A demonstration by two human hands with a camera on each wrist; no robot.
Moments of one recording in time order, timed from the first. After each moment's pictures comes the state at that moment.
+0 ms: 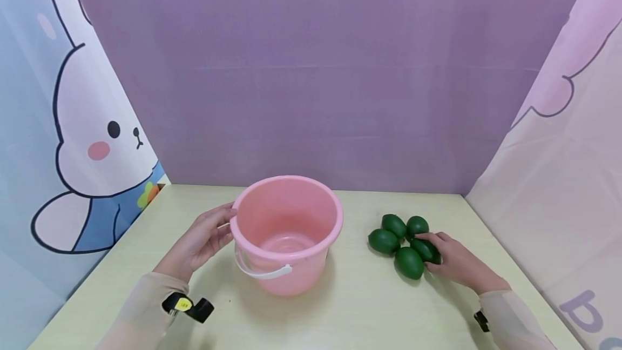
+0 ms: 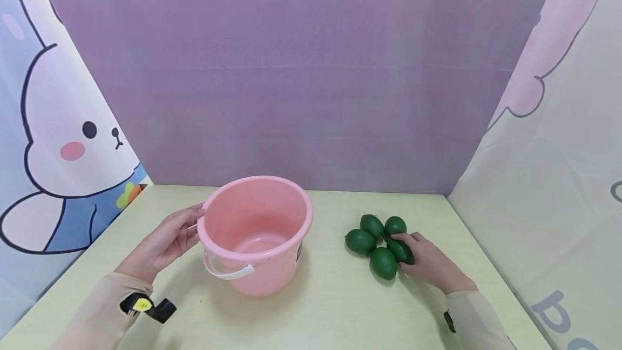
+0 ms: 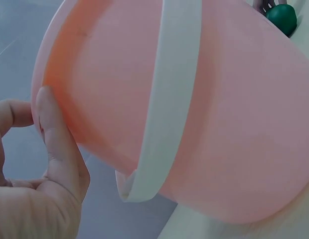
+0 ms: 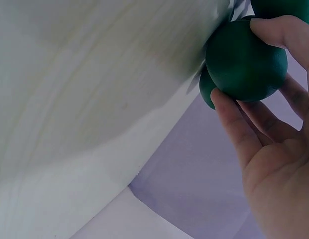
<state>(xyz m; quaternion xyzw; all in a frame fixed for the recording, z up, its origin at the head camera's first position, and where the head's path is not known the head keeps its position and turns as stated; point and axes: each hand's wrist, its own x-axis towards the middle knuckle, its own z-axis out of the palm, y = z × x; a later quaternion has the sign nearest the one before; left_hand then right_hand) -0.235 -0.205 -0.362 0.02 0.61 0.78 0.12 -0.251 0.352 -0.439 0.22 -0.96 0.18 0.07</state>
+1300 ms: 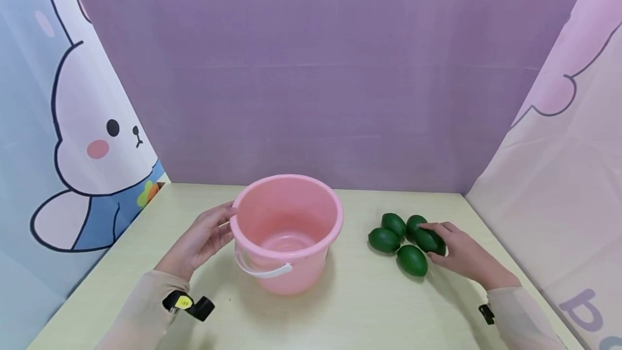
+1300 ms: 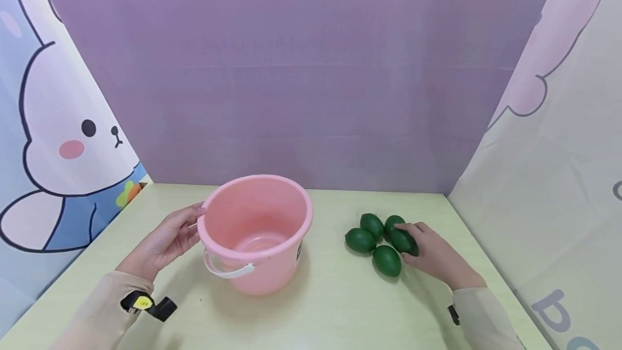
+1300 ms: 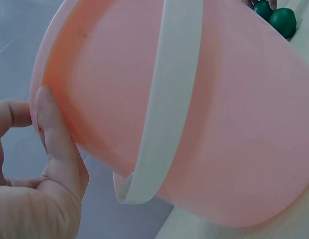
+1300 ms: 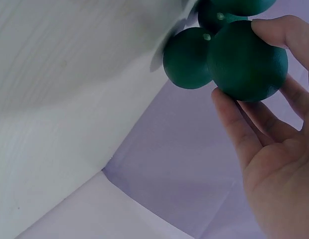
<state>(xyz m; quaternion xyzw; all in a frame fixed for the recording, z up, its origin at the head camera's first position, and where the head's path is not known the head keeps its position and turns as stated) -0.234 -0.204 -0.362 0.01 0.60 0.79 0.12 -0.245 0.352 -0.410 0.26 -0.94 0.17 0.13</state>
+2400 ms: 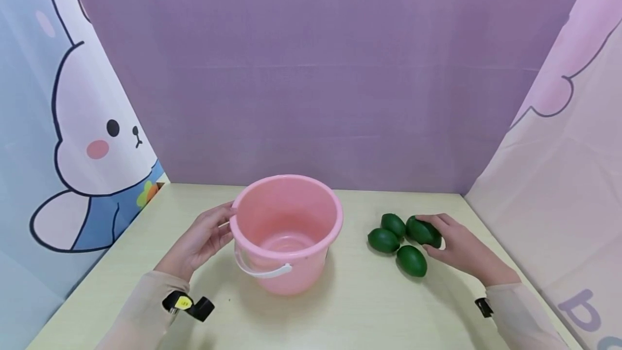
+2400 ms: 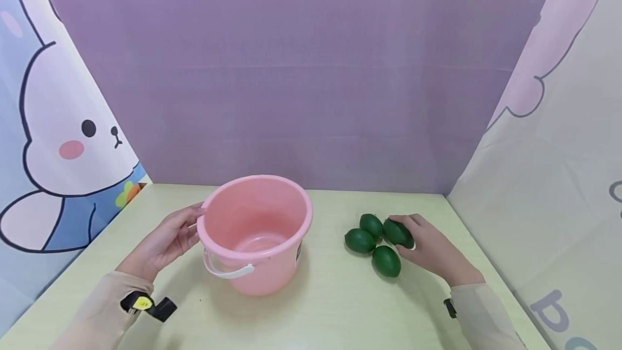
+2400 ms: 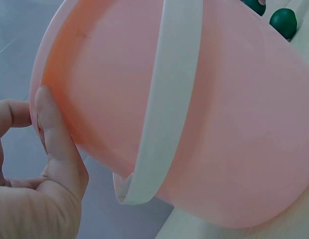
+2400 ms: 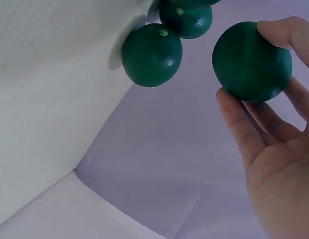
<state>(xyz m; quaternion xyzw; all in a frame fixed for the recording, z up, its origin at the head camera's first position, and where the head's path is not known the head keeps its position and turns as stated) -0.234 -0.204 -0.362 0.02 0.60 0.79 0.12 -0.247 0.341 -0.396 0.30 -0.92 0.16 0.19</state>
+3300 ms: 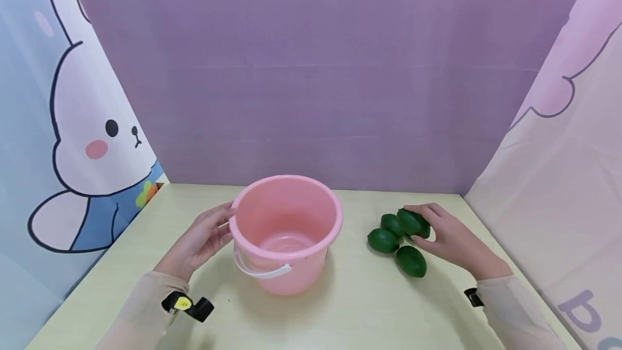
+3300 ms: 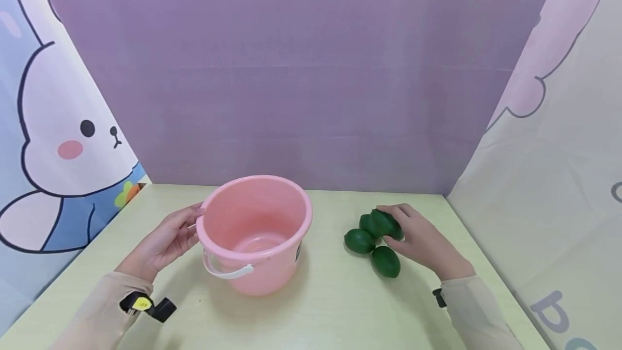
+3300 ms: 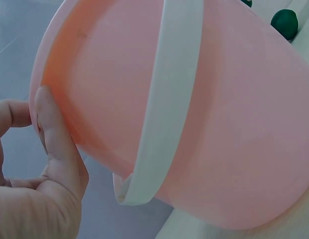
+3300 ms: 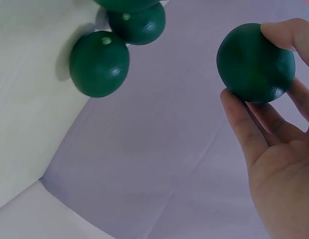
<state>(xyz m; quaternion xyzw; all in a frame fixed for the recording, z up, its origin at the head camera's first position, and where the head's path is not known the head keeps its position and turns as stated) -0.236 -0.203 -0.364 0.02 0.60 0.79 0.12 -0.250 0.317 -0.371 0.33 -0.90 0.16 0.22</state>
